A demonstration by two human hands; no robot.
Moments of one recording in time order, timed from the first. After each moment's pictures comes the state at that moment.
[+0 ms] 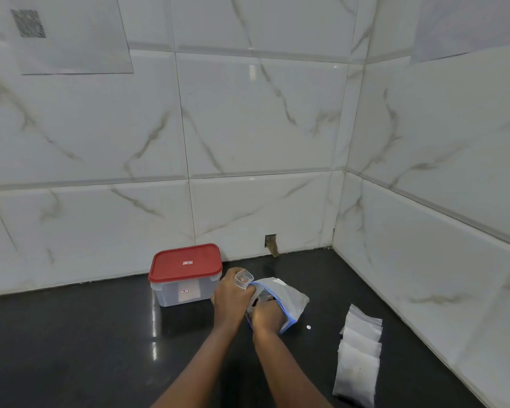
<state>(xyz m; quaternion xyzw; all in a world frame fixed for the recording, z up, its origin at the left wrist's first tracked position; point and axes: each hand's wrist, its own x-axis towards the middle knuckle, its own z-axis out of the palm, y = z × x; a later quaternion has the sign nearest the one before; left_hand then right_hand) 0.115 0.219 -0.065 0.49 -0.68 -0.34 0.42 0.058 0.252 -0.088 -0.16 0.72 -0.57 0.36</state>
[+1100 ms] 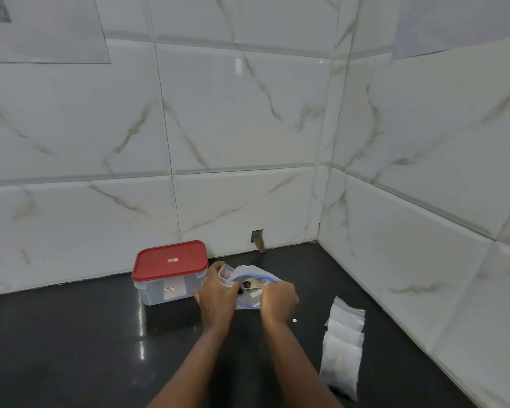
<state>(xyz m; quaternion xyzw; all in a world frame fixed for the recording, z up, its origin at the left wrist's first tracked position) 0.109 0.226 -0.069 0.52 -0.64 -0.32 0.47 0.029 0.285 -0.033 -0.10 0.82 -0.50 0.24</state>
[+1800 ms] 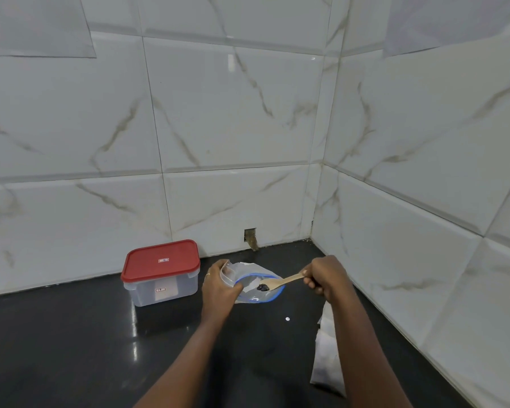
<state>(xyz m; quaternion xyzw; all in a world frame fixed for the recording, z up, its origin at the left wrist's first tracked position) 0.097 0.217 -0.073 0.46 -0.69 -0.36 0.43 -0.067 0.329 0.018 -0.21 0.80 -0.47 0.32</state>
